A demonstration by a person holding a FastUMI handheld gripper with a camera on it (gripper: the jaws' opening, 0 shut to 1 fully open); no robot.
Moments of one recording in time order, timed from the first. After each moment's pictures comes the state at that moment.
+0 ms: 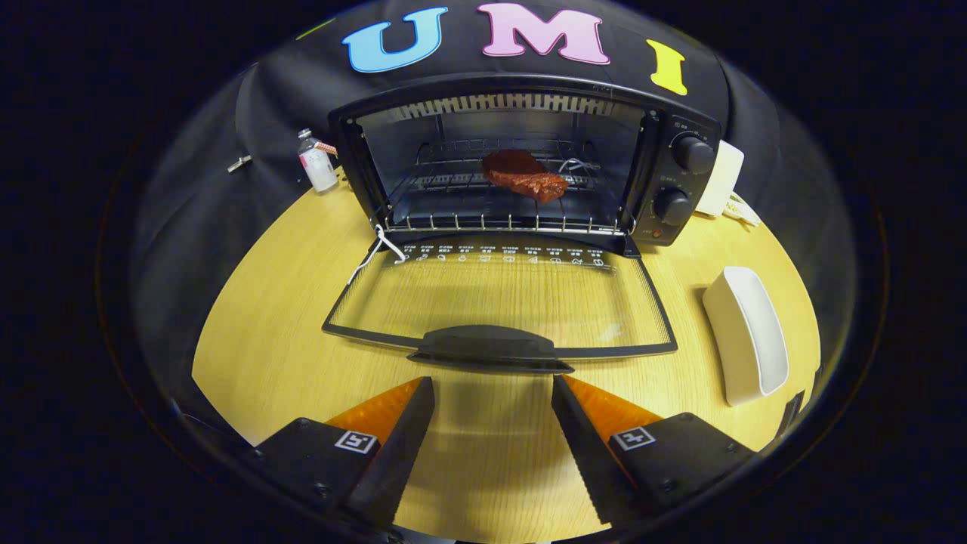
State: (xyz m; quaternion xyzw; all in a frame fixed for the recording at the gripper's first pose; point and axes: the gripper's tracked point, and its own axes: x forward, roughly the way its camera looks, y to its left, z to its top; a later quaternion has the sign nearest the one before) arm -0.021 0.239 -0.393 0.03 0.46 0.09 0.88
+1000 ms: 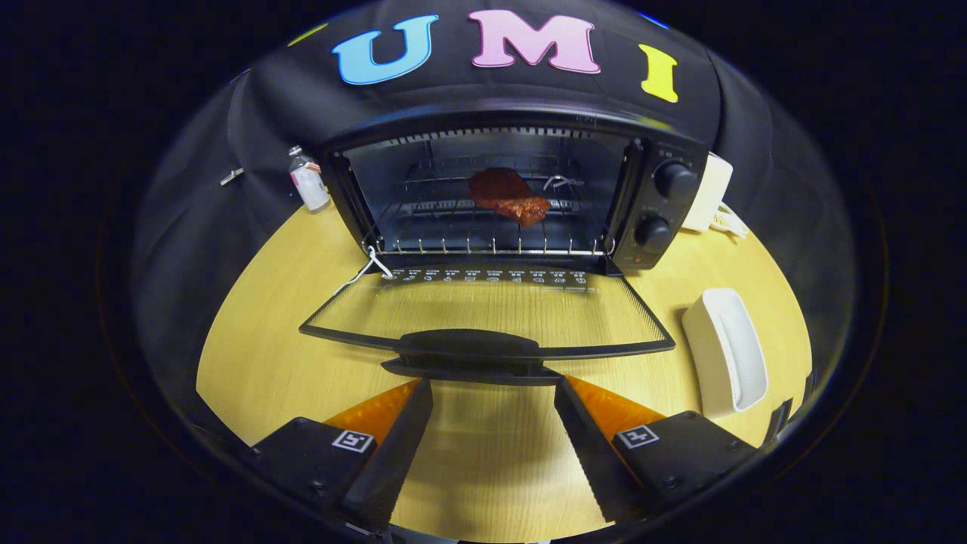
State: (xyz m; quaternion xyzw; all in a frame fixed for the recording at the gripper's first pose) arm 0.006 0.226 -0.354 0.02 0.43 0.08 0.90
